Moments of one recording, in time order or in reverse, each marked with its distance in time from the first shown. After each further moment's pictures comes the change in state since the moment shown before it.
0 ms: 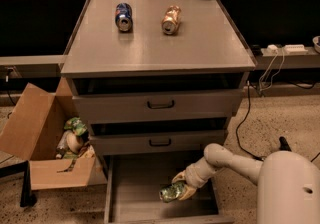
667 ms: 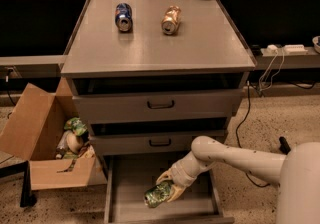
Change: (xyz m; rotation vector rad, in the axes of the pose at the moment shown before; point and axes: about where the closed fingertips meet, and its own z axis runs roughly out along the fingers) arm -0.126 0.021 -0.036 -0.054 -0.039 -0.175
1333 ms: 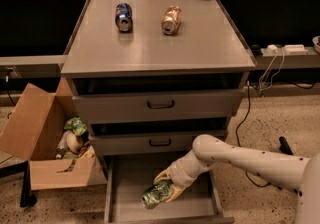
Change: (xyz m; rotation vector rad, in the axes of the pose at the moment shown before) arm -0.043 0.007 -0.026 0.032 -0.002 -0.070
